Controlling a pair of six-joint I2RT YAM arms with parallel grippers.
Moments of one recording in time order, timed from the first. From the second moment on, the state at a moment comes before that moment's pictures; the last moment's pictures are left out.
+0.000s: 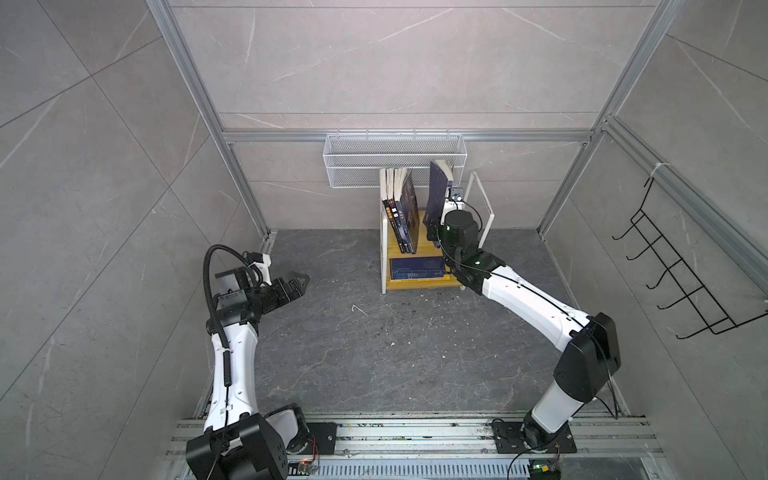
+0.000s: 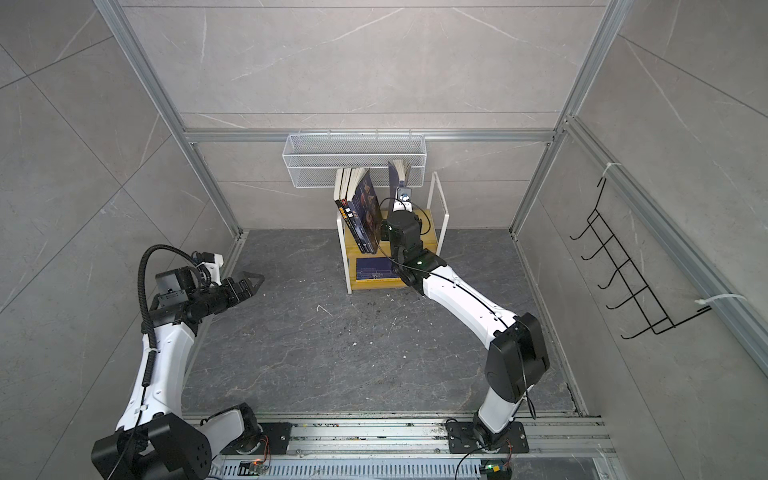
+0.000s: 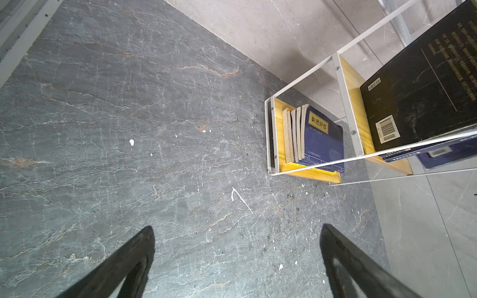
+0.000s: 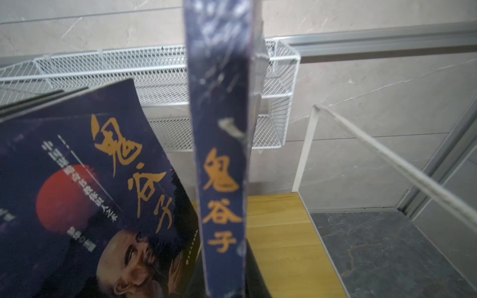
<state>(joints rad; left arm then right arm) 0.34 1.12 0.97 -0.59 0.64 -0.21 0.60 1.71 1.51 0.08 0.56 0.13</state>
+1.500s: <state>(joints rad) 0.37 1.13 0.92 -0.54 0.67 -0.21 0.69 1.68 1.31 0.27 0.46 0.12</state>
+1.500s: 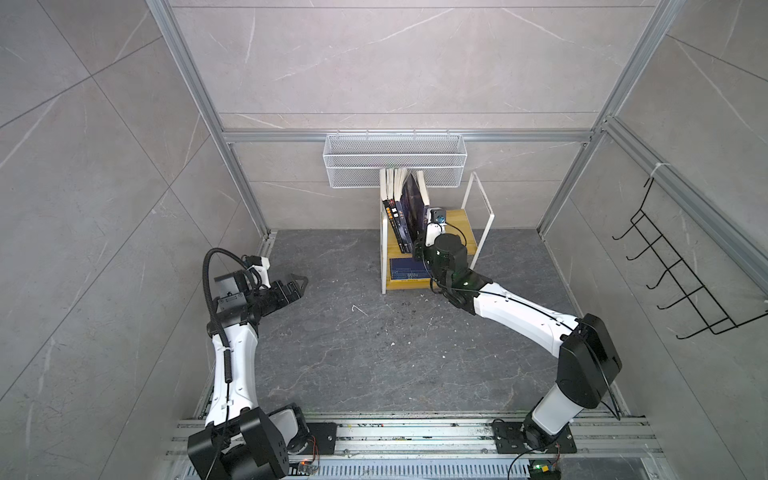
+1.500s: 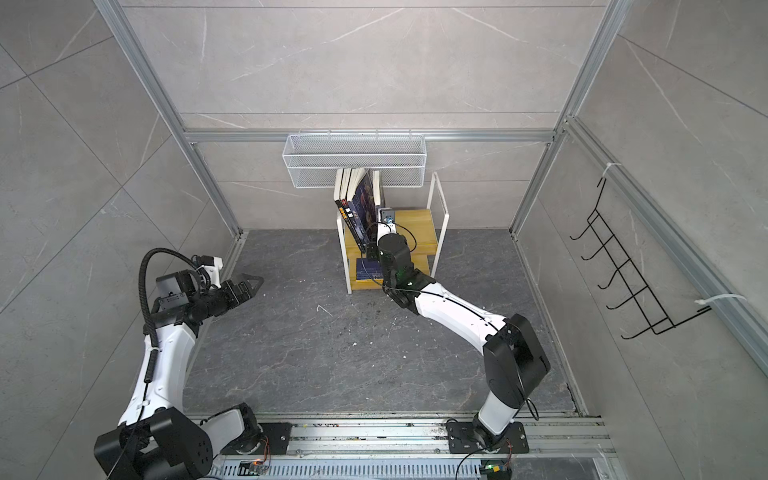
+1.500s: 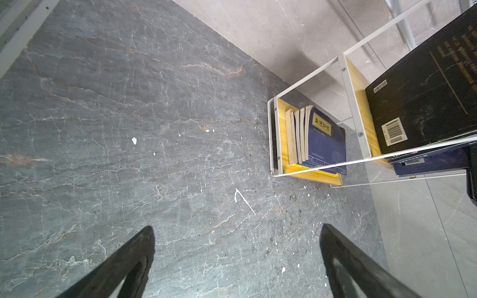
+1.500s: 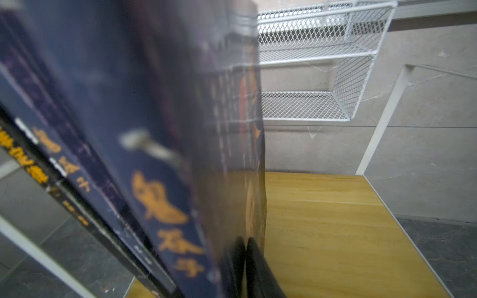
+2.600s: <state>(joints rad) 0.37 1.12 0.91 -0.54 0.67 -0.20 0.71 1.68 1.30 0.16 0.35 -0.13</state>
